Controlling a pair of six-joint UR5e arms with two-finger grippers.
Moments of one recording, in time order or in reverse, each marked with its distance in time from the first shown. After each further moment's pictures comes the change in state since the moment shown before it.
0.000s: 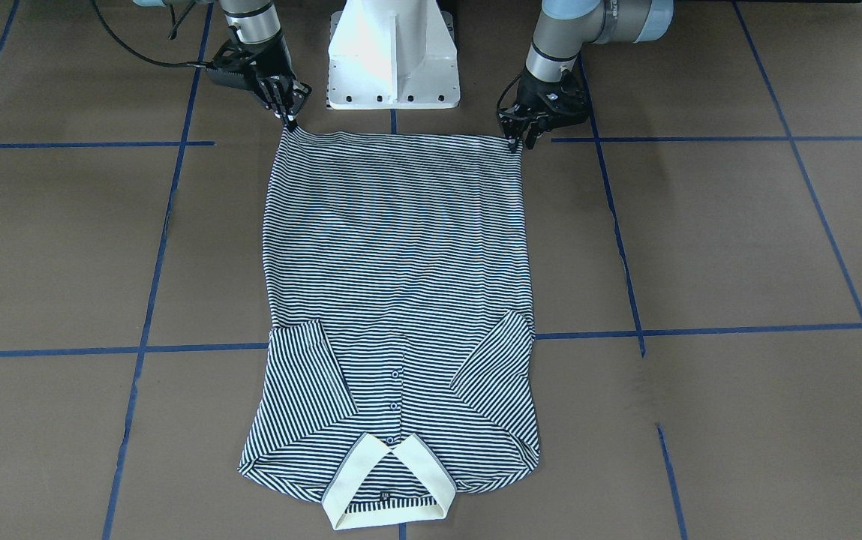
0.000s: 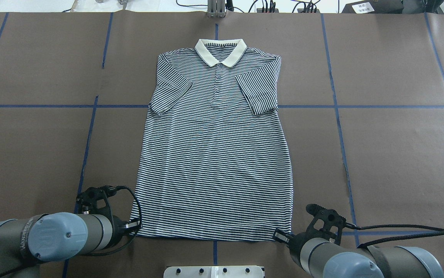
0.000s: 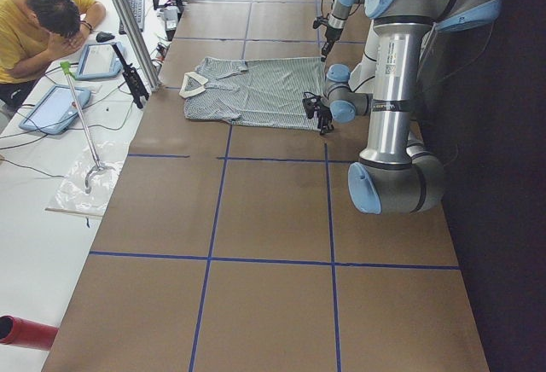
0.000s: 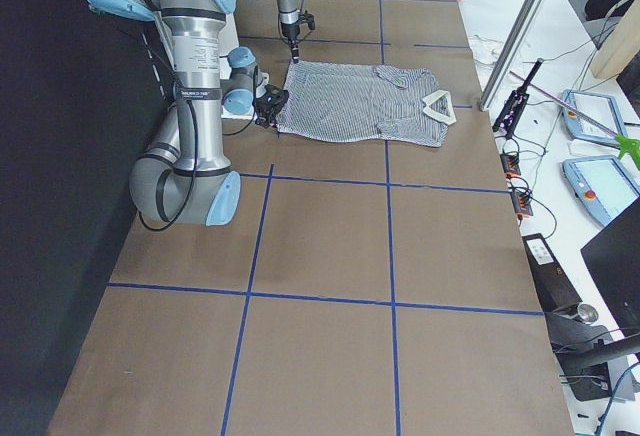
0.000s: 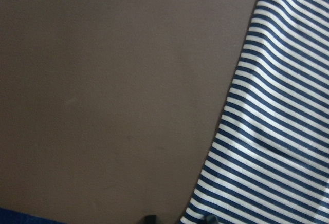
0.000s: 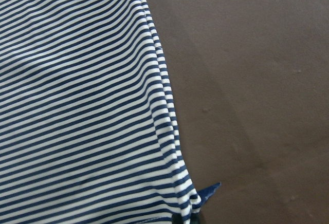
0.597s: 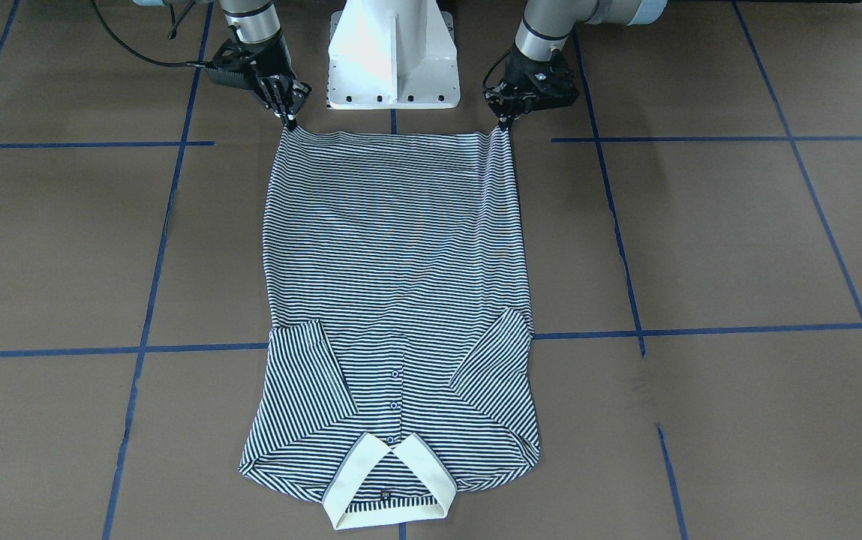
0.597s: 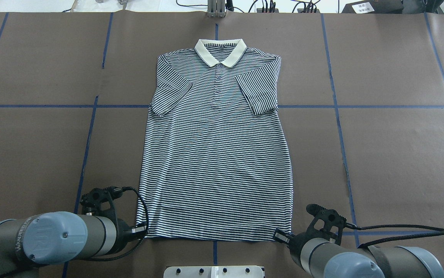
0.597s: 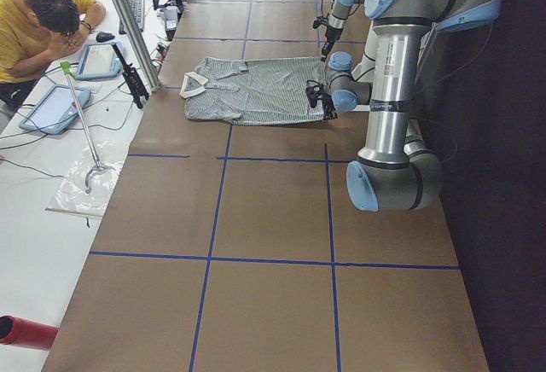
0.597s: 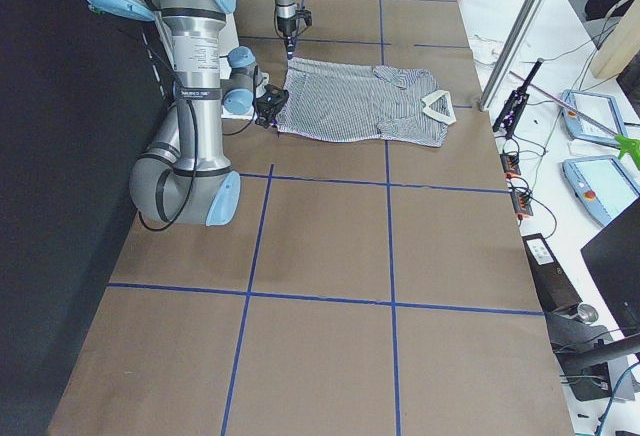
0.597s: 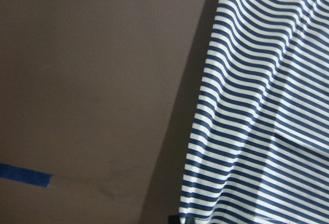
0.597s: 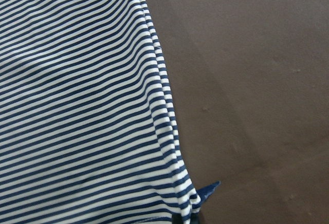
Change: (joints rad) left arm 0.004 -0.034 -0.065 0.042 -0.053 -0.010; right arm 0.000 -0.003 0.006 0.001 0.002 0.000
